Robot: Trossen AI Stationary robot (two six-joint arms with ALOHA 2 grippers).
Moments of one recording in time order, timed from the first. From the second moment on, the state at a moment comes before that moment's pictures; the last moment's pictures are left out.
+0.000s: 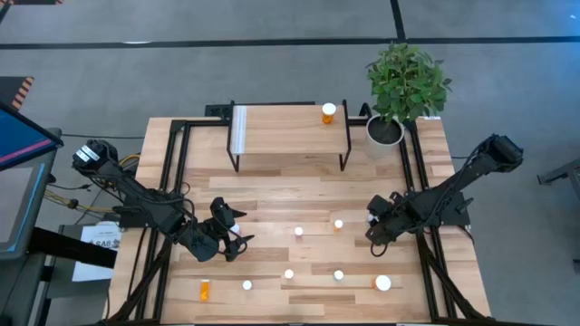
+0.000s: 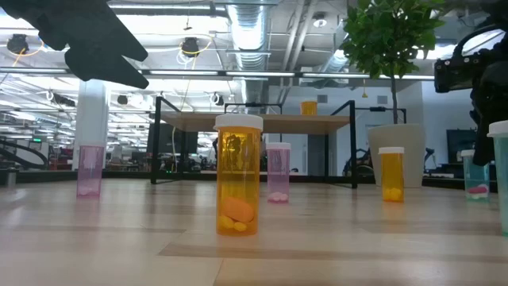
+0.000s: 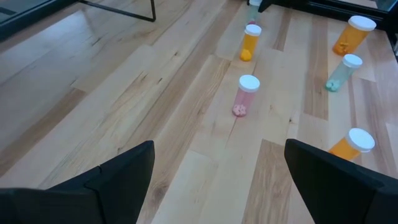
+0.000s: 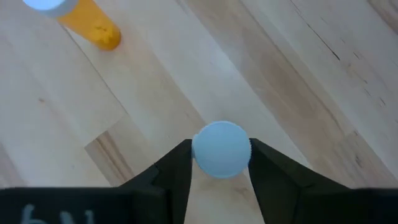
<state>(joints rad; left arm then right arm) -0.63 1.23 0.65 -0.21 -0.77 -0.75 0.54 1.13 0.57 -0.79 0.34 1.17</state>
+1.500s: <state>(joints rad) -0.63 1.23 0.65 -0.05 -0.77 -0.62 -0.19 1.19 1.23 -0.77 0.25 0.48</state>
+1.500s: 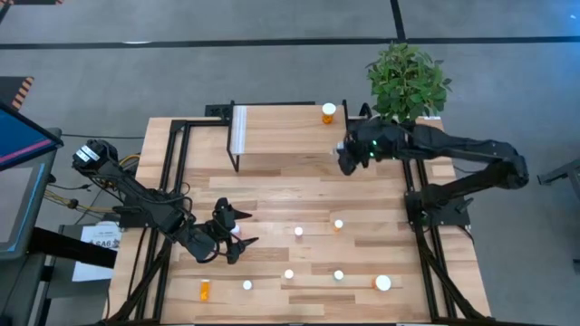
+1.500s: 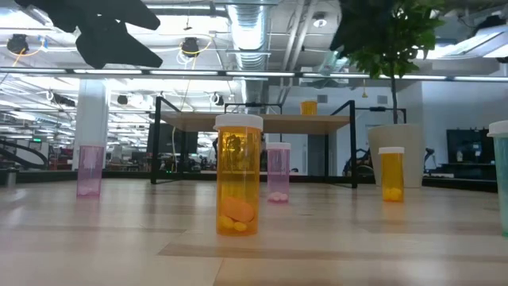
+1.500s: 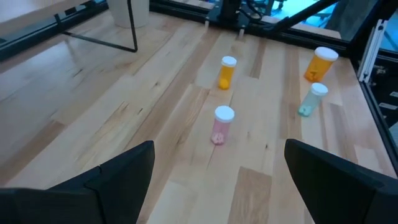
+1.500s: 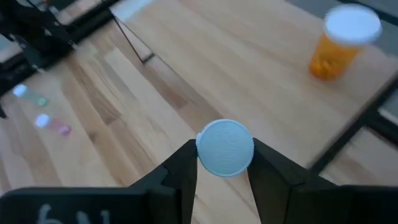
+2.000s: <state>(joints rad) -0.63 1.23 0.65 -0.05 -0.77 -0.62 -0.35 1.46 1.46 -0.89 0.19 0.34</state>
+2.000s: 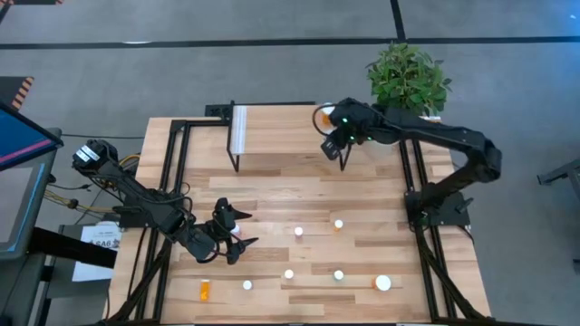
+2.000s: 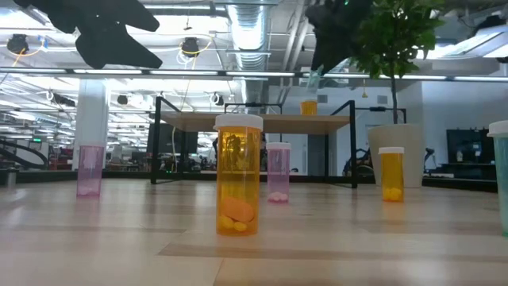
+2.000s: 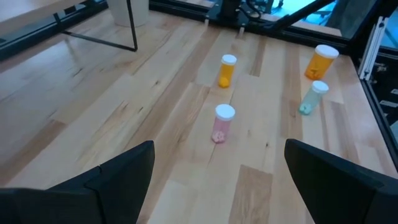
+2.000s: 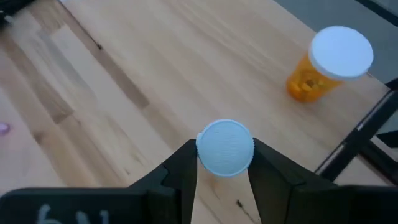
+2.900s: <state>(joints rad) -0.63 1.23 0.65 -0.06 -0.77 -0.60 -0.52 1.58 1.47 -0.85 0.16 0.22</state>
